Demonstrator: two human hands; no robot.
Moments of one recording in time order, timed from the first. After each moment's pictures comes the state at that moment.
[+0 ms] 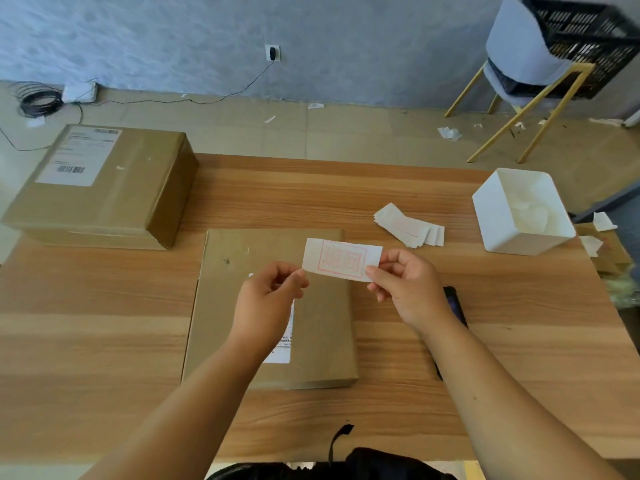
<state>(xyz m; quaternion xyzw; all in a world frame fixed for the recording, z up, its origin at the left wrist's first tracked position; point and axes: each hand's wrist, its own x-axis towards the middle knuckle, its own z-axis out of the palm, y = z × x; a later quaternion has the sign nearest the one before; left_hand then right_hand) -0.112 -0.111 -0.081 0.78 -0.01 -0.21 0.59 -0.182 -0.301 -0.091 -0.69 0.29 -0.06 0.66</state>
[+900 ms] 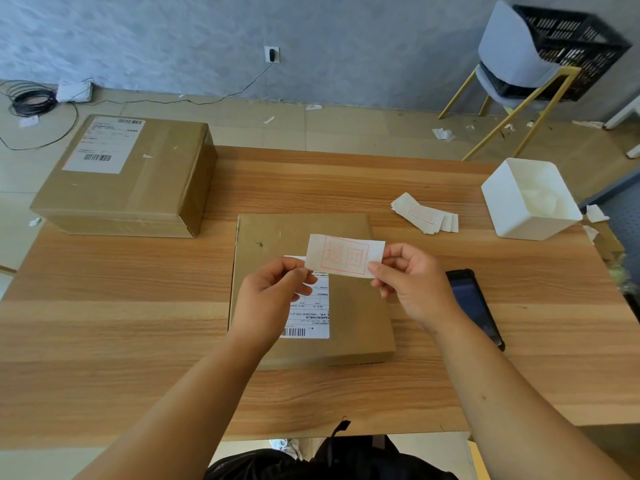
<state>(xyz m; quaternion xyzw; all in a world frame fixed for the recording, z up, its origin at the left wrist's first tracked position) -0.112 -0.046 -0.080 0.71 -0.03 -0.25 0.66 -0.188 -0.237 -0.081 -0.70 0.27 -0.07 0.66</state>
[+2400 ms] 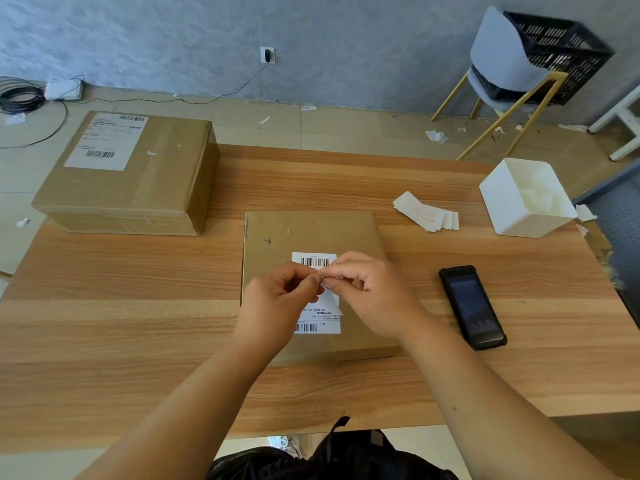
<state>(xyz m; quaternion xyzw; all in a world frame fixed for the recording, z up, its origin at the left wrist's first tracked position) -0.115 -0.027 -0.077 0.76 -0.12 -0.22 0.61 -0.174 -0.174 -0.066 -0.87 0.09 -0.03 0.48</state>
